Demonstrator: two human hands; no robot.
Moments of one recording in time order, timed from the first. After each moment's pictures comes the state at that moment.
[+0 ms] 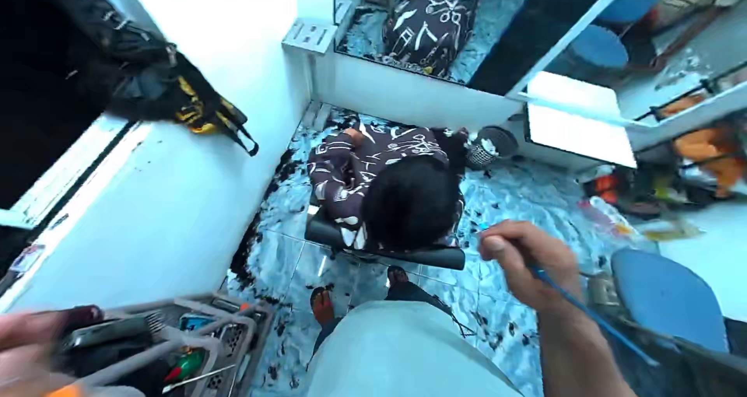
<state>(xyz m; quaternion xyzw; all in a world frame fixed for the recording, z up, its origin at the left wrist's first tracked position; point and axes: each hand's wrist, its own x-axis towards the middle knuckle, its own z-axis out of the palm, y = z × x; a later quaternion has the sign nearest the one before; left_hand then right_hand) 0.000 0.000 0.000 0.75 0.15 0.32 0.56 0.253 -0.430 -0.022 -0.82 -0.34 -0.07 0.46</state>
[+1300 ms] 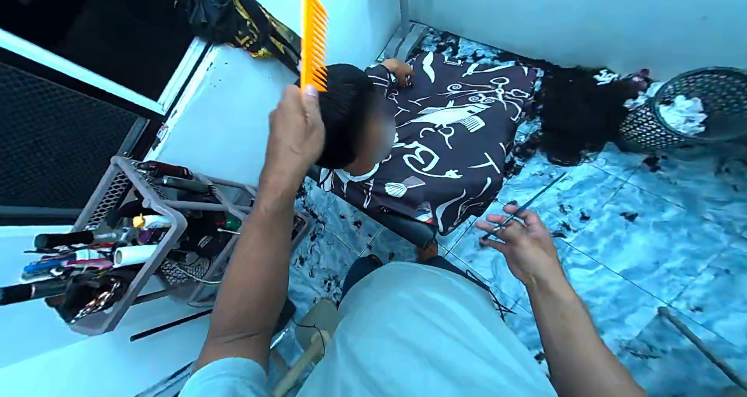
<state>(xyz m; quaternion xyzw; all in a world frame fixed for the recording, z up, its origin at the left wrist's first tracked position) 0.323 -0.277 -0.007 0.88 0.41 0.07 0.23 0.408 -0.653 -0.224 -0.63 0.10 0.35 0.69</state>
